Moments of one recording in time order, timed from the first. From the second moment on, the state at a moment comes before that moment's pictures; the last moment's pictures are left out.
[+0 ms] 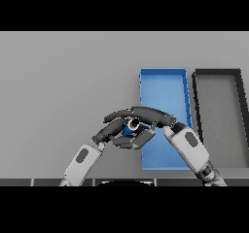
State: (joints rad) left arm -0.20 -0.02 -0.47 -1.56 -0.06 -0.35 -0.02; right arm -0.51 -0.26 0.39 -1.80 -0.29 0.61 0.30
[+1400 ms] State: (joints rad) left arm -0.20 -0.03 -0.42 -1.55 -0.16 -0.45 0.02; right arm -0.41 -0.04 0.30 -1.84 -0.26 0.66 0.33
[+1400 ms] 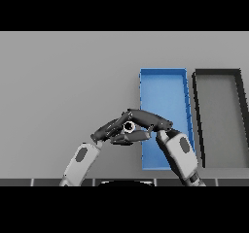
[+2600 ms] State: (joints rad) left arm -0.16 -0.02 -0.42 -1.59 -0.16 -0.42 0.10; right arm -0.93 -0.17 -0.09 -1.66 -0.62 0.35 0.51
